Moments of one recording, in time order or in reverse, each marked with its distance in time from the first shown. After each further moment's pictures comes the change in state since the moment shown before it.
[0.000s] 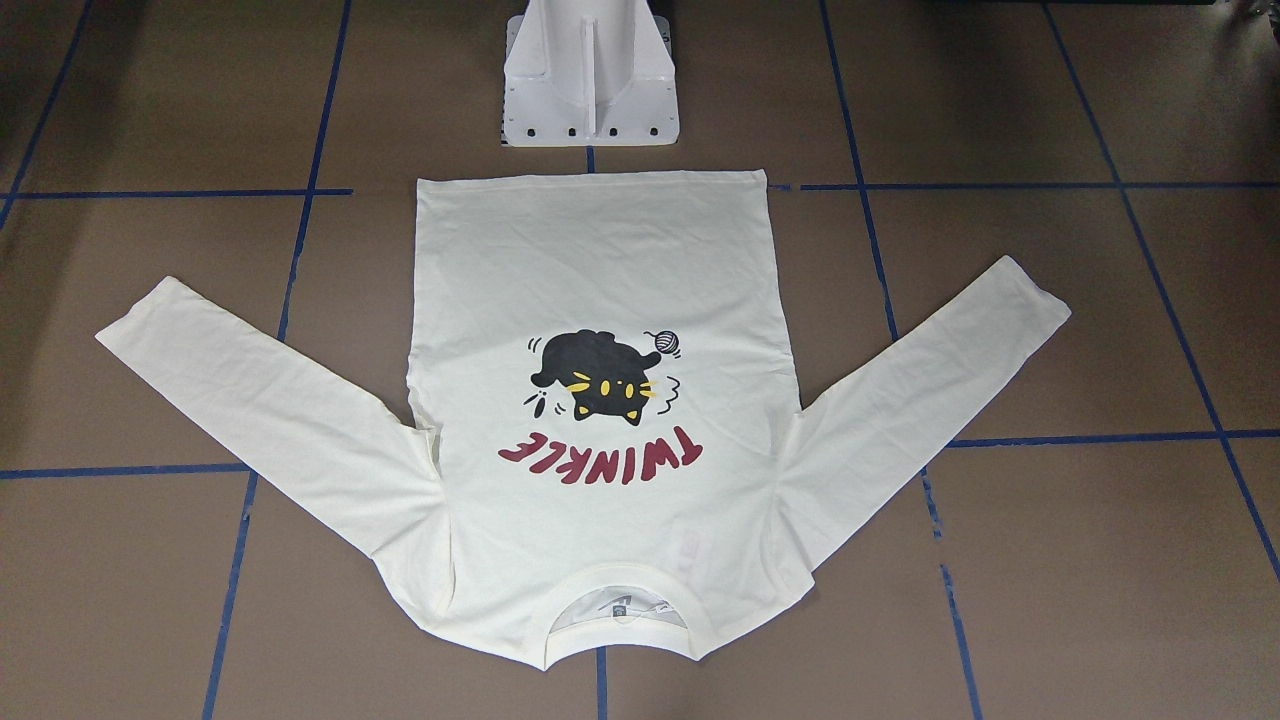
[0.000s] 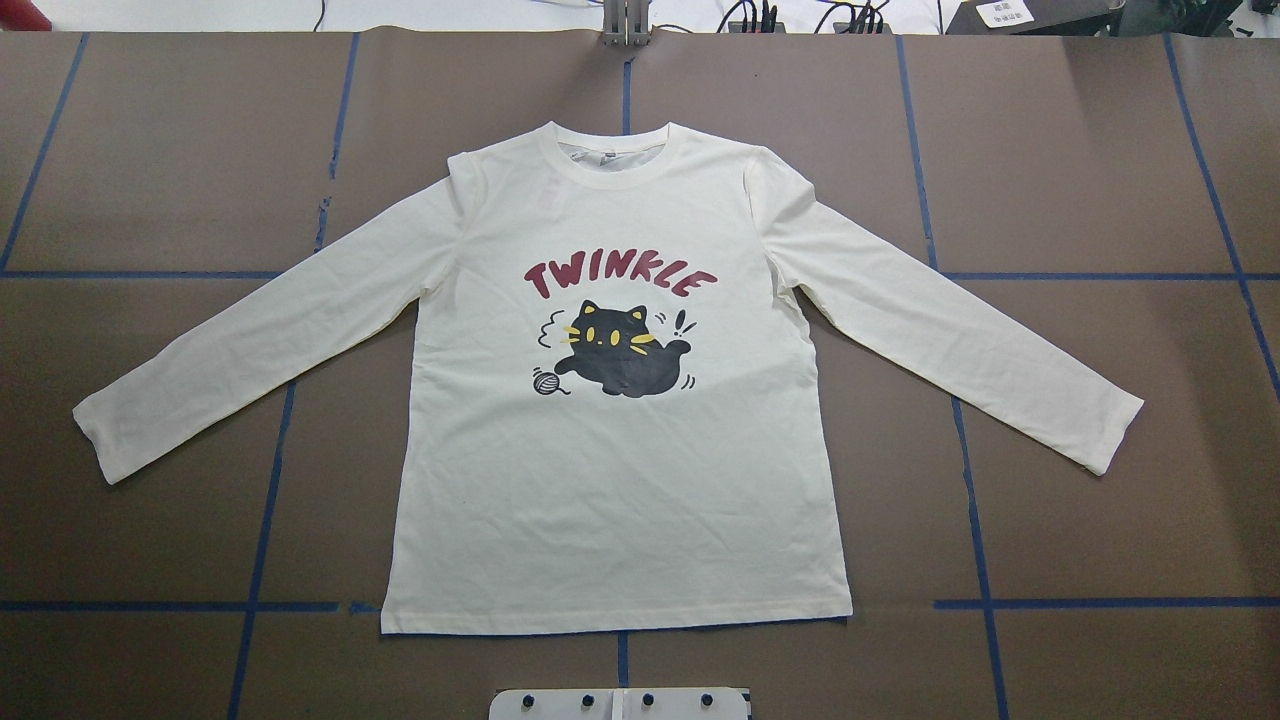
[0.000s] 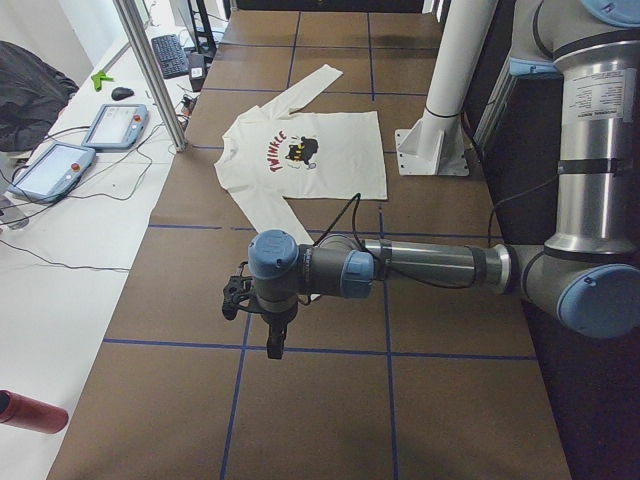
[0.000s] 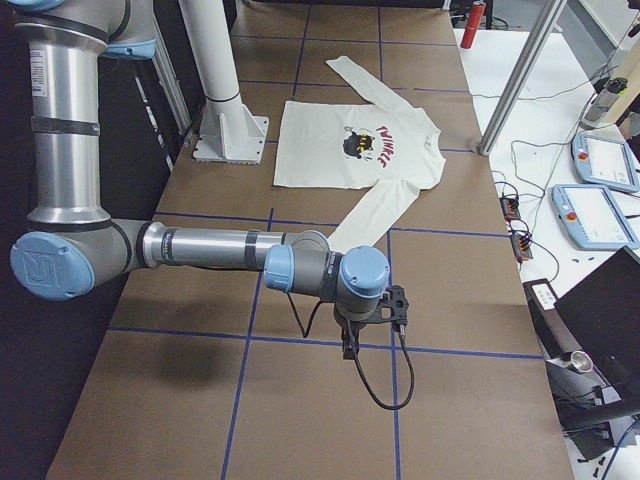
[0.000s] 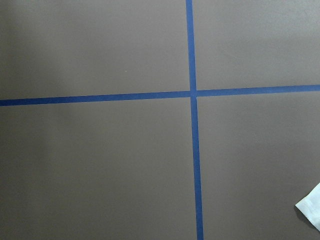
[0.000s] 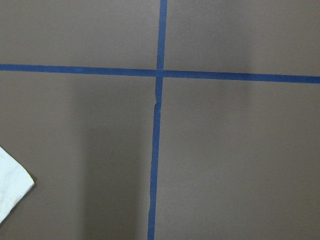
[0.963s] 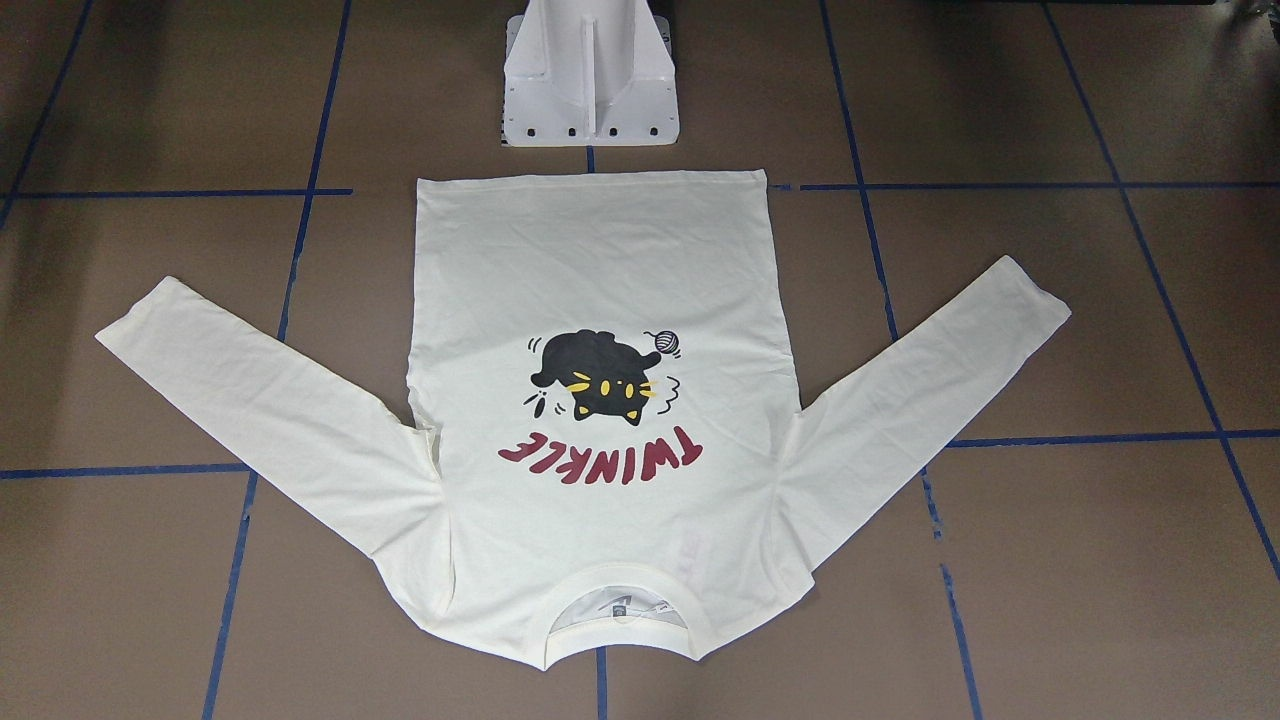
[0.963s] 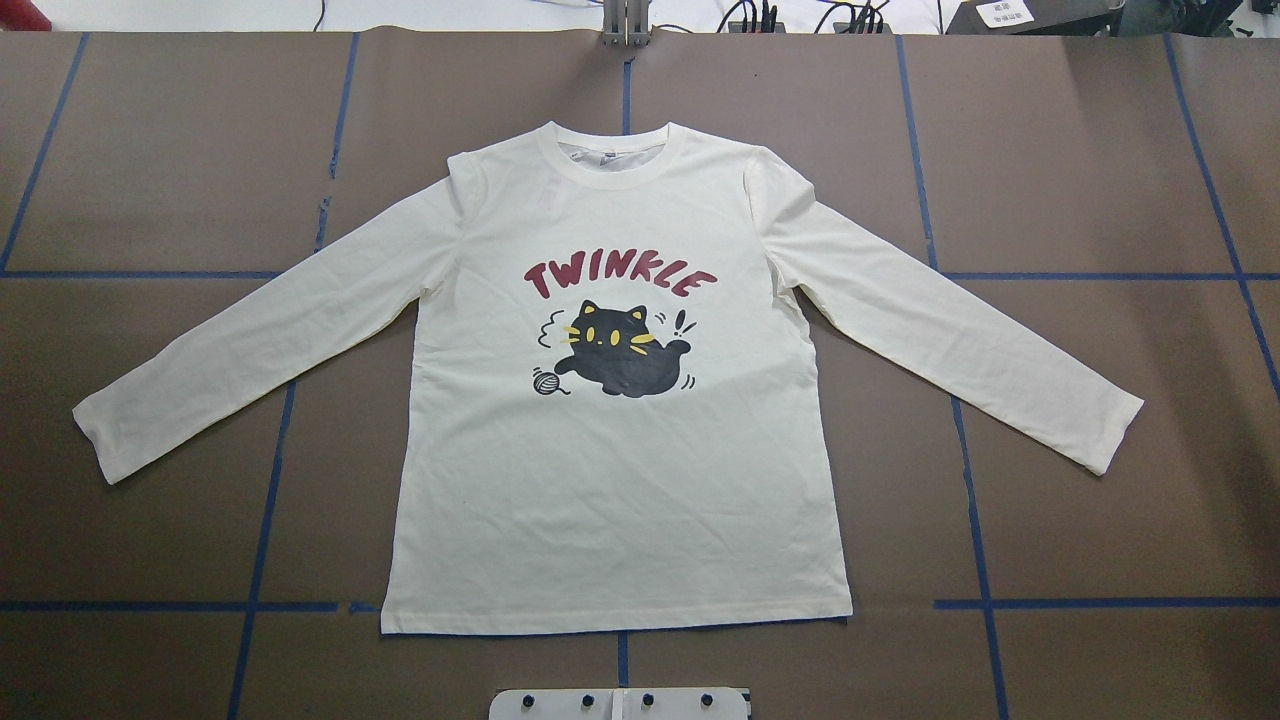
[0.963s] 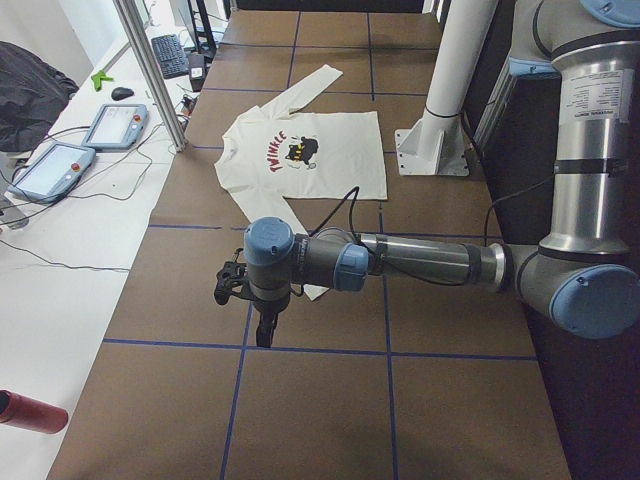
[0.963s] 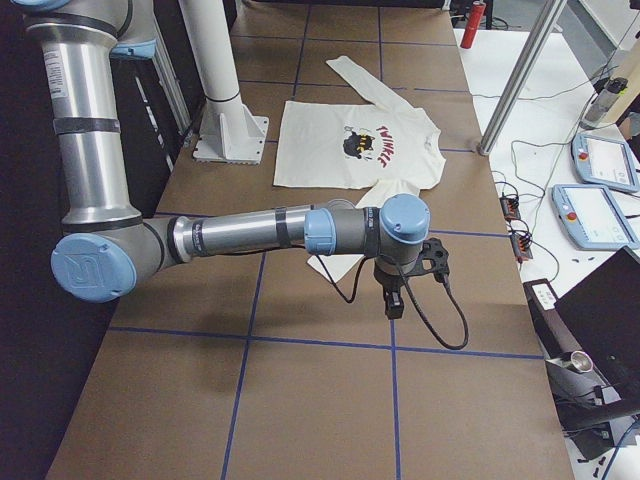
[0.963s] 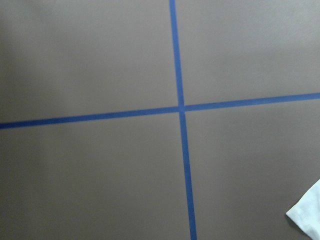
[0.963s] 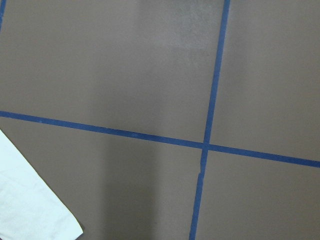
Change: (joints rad) left arm 0.007 -0.033 -0.013 -0.050 -0.006 0.008; right arm -0.062 0.140 0.027 0.038 0.010 0.078
